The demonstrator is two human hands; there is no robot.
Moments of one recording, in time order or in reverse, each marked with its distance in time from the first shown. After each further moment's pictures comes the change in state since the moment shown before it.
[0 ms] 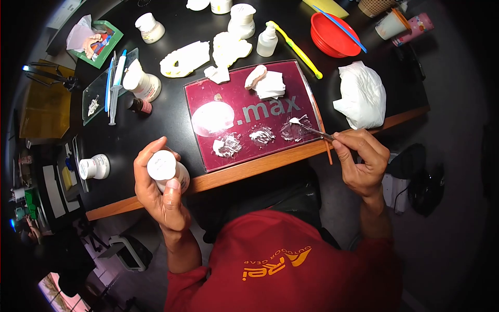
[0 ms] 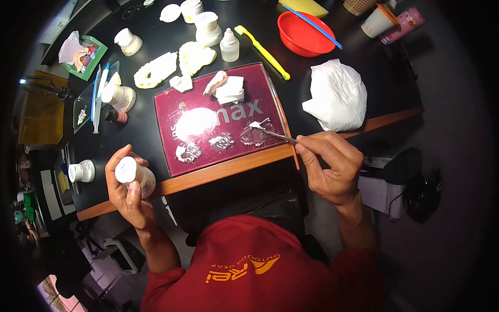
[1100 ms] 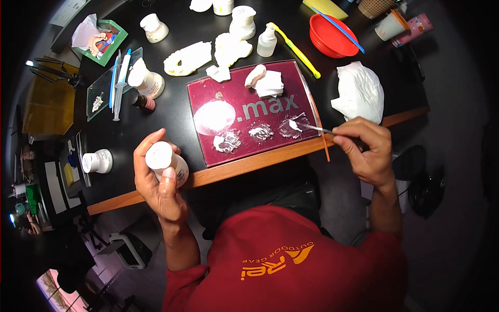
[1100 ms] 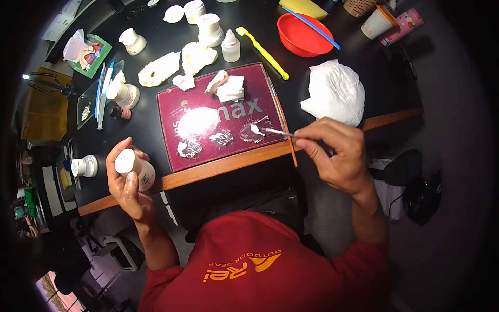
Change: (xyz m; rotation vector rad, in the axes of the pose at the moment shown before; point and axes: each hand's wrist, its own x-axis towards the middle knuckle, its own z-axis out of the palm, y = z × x) left_hand 0.004 -0.001 -0.004 -0.044 -0.036 -0.007; right_hand 0.025 -0.001 -0.026 0.142 -0.220 0.107
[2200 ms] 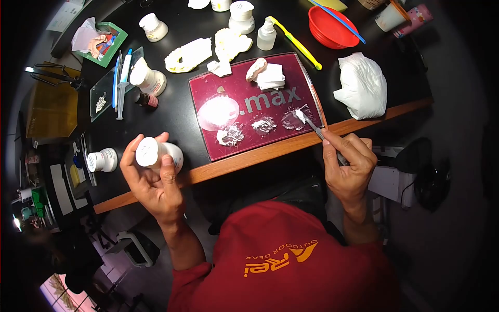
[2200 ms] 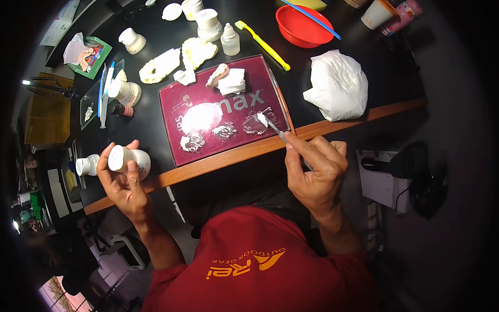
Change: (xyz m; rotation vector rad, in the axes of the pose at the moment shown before) left_hand -0.006 0.002 -0.012 0.076 0.033 0.072; right_hand -0.038 -0.020 0.069 -0.344 0.376 0.083
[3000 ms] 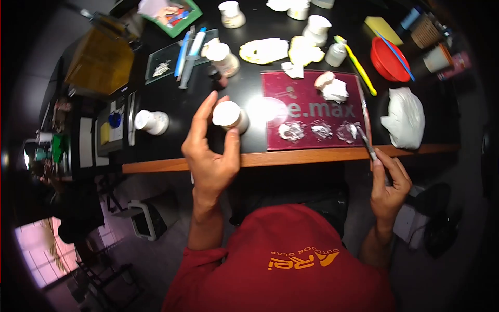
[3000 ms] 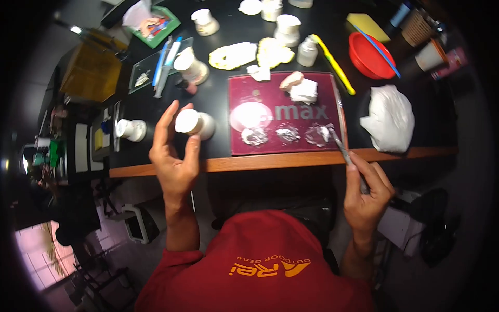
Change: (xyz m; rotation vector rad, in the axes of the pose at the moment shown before) left_hand 0.018 -0.002 0.001 0.201 0.025 0.081; right_hand 0.001 0.002 -0.011 0.281 -0.040 0.168
